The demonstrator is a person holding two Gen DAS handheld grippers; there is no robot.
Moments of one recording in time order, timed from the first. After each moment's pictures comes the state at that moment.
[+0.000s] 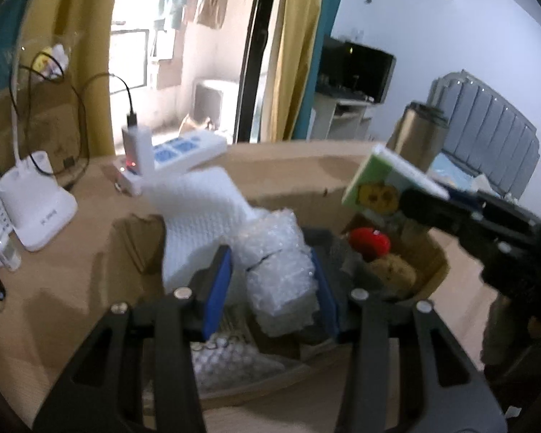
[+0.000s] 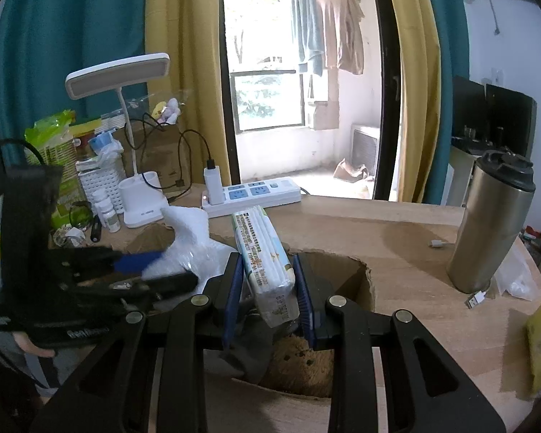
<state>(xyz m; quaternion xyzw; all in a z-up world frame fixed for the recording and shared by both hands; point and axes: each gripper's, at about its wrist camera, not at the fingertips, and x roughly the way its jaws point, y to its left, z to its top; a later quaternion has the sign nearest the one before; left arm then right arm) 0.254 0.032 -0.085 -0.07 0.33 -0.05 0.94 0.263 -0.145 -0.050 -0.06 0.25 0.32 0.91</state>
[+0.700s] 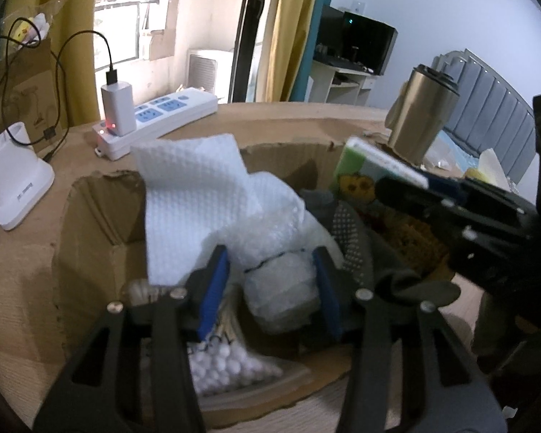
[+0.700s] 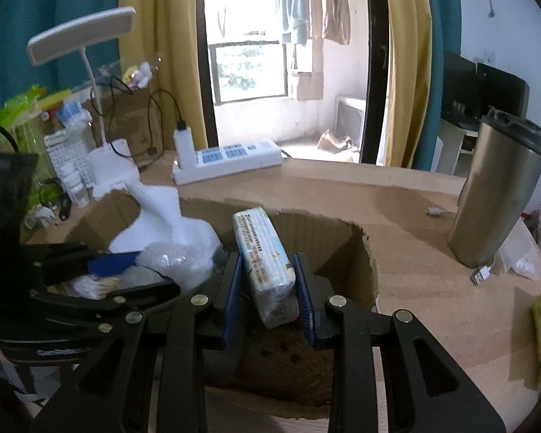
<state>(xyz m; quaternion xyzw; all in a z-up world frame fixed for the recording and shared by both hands) 0.270 0.025 -0.111 -0.07 0.38 -0.07 0.92 0.289 -0.132 -0.088 -0.08 0.31 0.27 0.91</state>
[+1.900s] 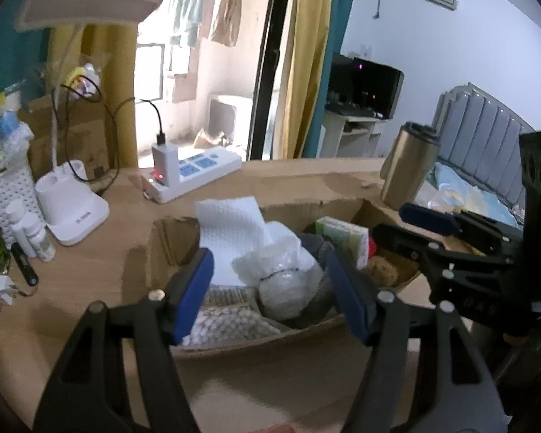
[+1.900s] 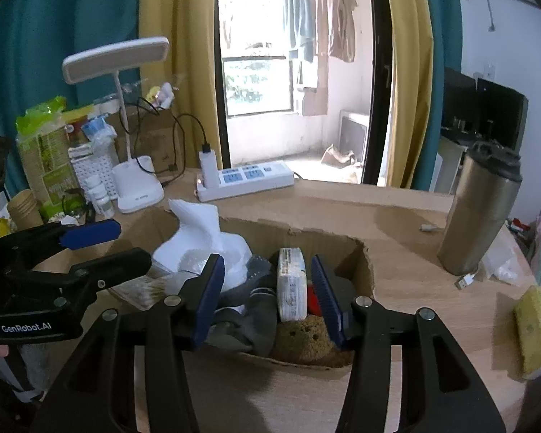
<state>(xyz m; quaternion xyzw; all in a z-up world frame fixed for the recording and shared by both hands) 0.200 0.037 -0.050 -0.08 0.29 -0.02 0.96 0.244 -0.139 -0.045 -0.08 0.27 0.28 0.92</state>
